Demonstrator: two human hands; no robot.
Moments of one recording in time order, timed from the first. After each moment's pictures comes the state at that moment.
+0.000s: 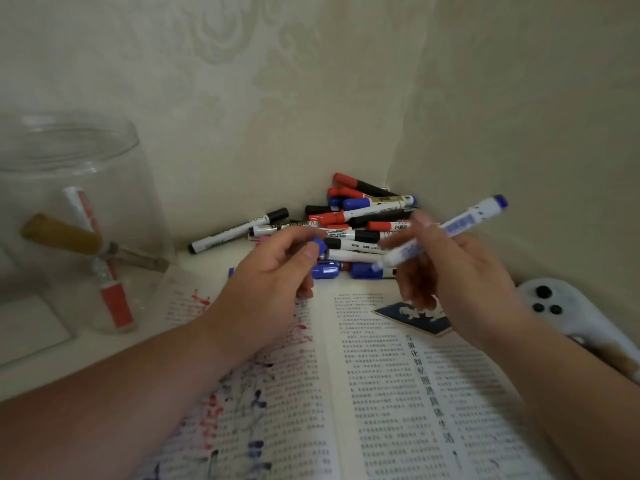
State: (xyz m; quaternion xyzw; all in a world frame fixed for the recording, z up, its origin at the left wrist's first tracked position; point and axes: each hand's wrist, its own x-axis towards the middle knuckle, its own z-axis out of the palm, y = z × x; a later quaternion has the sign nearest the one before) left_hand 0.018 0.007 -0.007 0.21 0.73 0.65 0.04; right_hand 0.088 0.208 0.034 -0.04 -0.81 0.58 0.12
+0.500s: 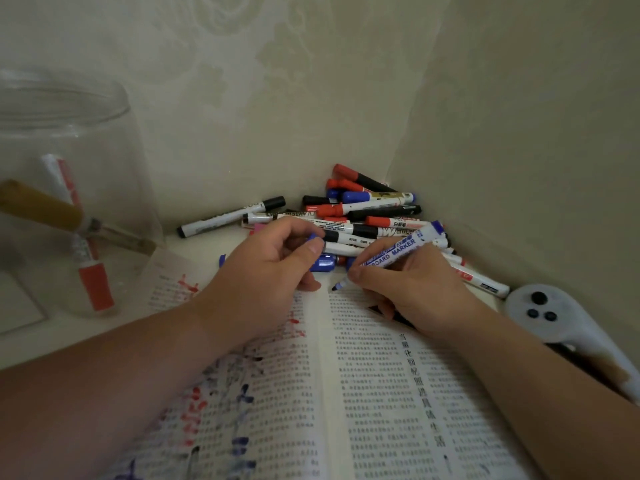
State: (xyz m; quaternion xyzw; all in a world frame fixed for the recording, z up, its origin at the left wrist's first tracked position) left_hand 0.014 0.011 -0.009 0.19 0.73 0.66 0.04; right_hand 0.063 0.201 0.014 -0.01 -0.85 0.53 0.05
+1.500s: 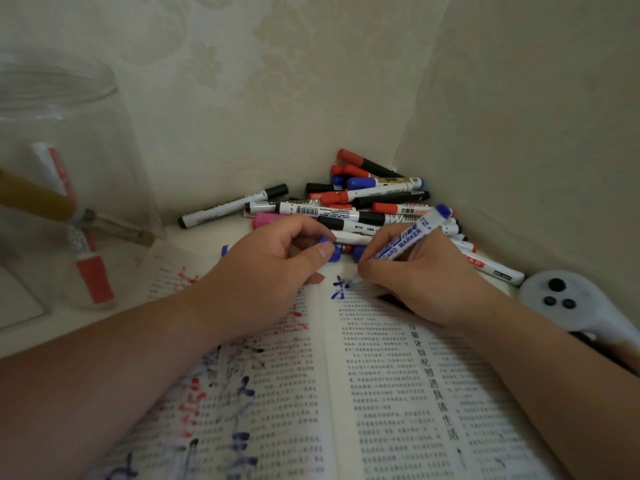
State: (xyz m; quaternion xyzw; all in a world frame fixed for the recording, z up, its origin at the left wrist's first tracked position) left_hand 0.013 0.007 -0.009 0.24 0.75 0.62 0.09; right_hand 0.064 0.199 0.020 -0.02 -0.89 0.46 0.04
